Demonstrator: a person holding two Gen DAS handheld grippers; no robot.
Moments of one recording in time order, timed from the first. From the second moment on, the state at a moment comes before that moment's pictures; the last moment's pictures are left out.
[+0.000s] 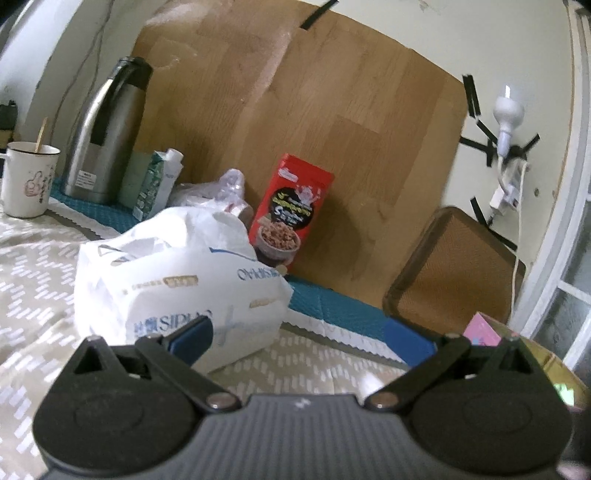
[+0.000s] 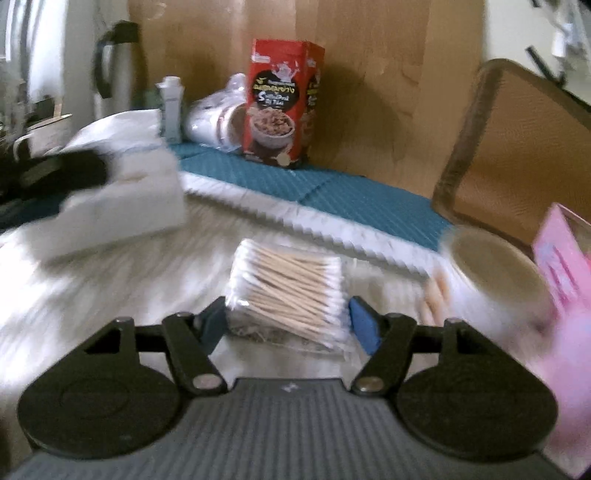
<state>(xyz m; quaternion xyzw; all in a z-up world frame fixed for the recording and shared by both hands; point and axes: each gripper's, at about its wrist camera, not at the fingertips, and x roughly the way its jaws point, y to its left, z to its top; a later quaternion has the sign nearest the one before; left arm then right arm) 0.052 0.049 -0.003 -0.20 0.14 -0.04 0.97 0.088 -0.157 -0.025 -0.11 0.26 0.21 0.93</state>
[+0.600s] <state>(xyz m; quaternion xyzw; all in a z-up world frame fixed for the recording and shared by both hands) 0.052 -0.101 -0.007 -0.10 0.35 -0.33 0.87 -0.048 -0.269 -0.059 -0.04 0.21 0.08 0.97</state>
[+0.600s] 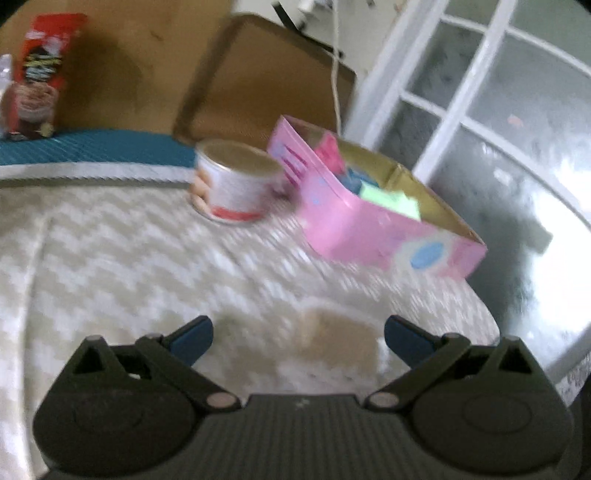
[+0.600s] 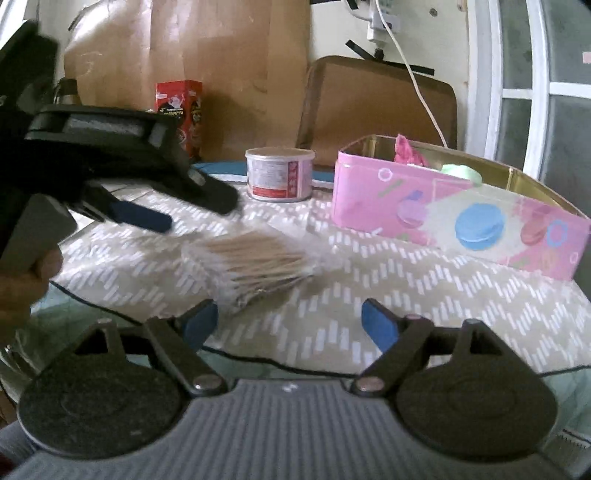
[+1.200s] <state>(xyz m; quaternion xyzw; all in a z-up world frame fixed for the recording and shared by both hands) 0.052 -0.233 0.078 0.00 0.25 -0.44 0.86 -0.039 -0.329 -0.009 -0.04 0.03 0.00 1.00</state>
